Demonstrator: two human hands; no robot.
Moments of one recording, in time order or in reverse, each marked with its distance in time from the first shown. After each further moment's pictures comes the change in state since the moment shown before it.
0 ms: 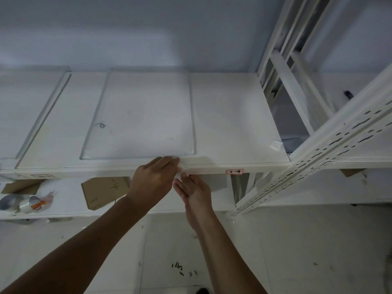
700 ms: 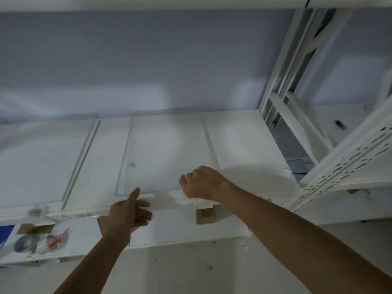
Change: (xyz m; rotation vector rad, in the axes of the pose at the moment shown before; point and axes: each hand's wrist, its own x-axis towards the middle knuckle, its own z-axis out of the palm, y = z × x) left_hand -0.028 -0.086 -0.083 -1.125 -0.019 -1.659; right_hand 0.040 -0.093 0.109 2.700 0.509 1.395
